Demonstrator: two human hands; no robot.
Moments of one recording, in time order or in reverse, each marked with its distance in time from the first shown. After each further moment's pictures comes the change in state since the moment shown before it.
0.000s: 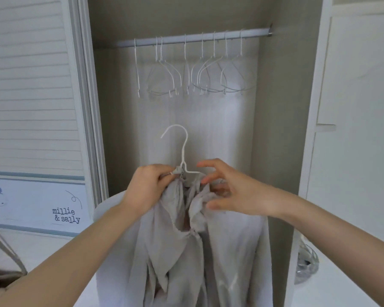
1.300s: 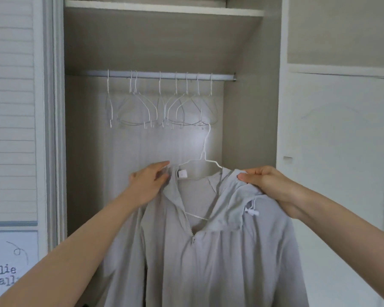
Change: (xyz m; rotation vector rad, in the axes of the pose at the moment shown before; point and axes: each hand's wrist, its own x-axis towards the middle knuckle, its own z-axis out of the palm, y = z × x) left_hand 0.107 -0.026 0.023 -0.060 -0.200 -0.197; right_hand -0.014 -0.012 -0.082 0.282 0.536 0.384
